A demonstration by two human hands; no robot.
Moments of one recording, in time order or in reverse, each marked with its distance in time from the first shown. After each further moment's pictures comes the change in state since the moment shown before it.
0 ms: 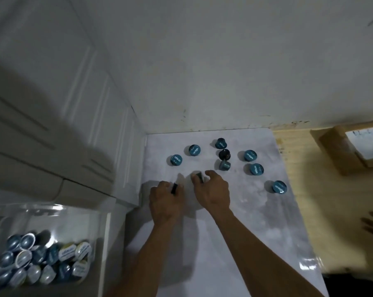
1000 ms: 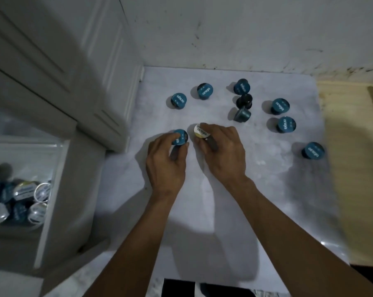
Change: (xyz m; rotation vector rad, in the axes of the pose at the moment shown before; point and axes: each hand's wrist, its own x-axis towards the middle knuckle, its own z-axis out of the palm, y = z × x) left_hand -0.017 -0.053 0.062 -0.234 0.327 0.442; right_hand 0.040 0.086 0.035 -0.114 0.240 -0.883
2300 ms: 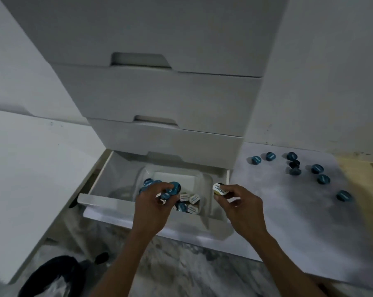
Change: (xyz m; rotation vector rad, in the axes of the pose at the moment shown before) left_hand 0.014 -0.029 -0.420 -0.082 -0.082 -0.048; right_hand -0.082 -0.339 -0.044 0.443 -0.084 0.152
